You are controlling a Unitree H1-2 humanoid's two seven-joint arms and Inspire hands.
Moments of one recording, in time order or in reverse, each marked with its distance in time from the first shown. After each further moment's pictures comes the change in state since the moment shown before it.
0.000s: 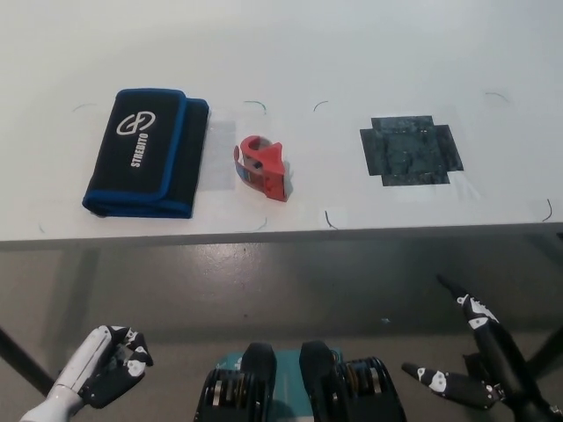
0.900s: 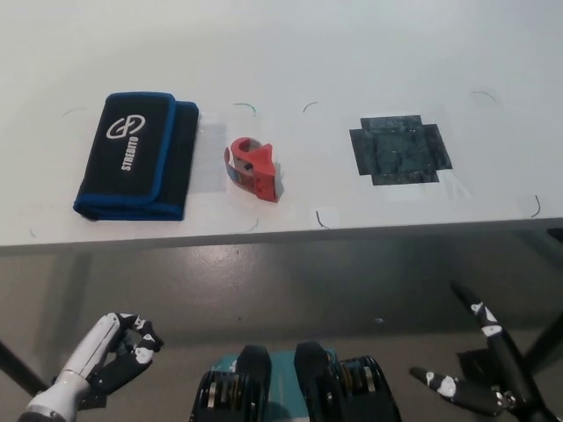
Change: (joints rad) left_arm -0.037 0.001 -0.018 0.029 0.001 -0.001 0.000; right_arm 0.010 0.004 0.000 0.034 0.185 -0.007 -0.011
